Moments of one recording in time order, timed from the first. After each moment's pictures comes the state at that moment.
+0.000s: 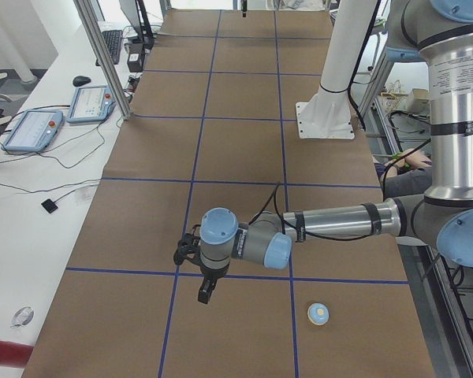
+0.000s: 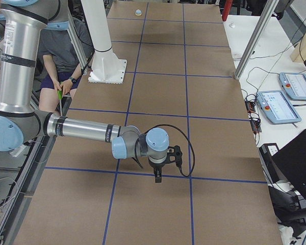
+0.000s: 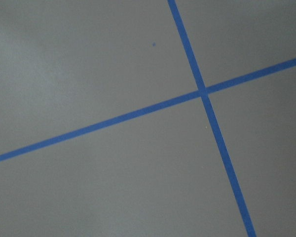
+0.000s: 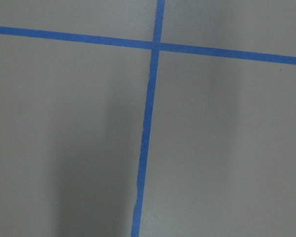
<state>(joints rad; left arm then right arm) -1.51 -1.38 -1.57 -1.98 -2.27 0.10 1.46 -1.78 1.64 -1.31 2.35 0.04</state>
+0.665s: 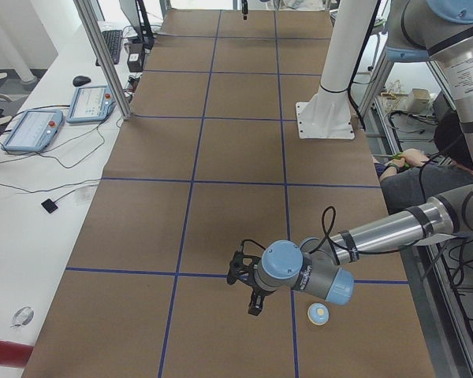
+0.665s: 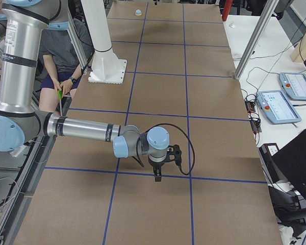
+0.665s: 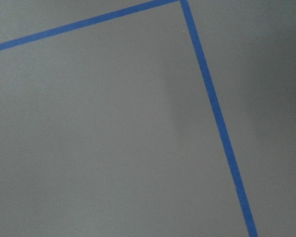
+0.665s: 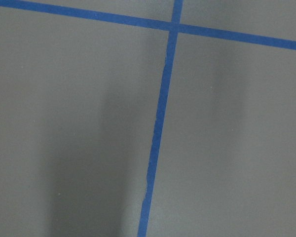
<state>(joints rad) -1.50 -1.14 -1.56 -2.31 -2.42 -0.04 1.44 -1.78 1.65 -1.31 2.33 0.04</state>
